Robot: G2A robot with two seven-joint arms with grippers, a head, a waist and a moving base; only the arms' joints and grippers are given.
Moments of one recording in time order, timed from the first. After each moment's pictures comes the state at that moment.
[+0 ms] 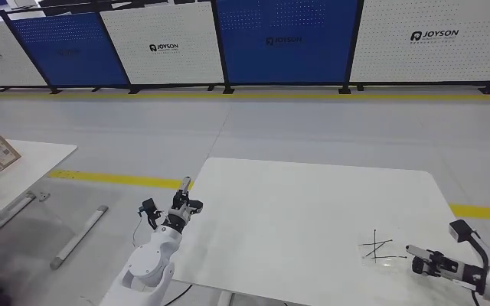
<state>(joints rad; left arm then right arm) 1.73 -1.15 -1.60 -1.80 -0.42 0.00 0.00 -1.33 -0.98 1.70 -1.24 0.11 -0.31 1.39</state>
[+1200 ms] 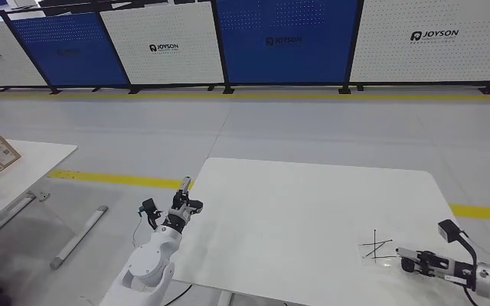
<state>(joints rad) 1.73 -1.15 -1.60 -1.80 -0.42 0.00 0.00 -1.24 -0.95 1.56 -1.11 0.10 -0.27 1.39</state>
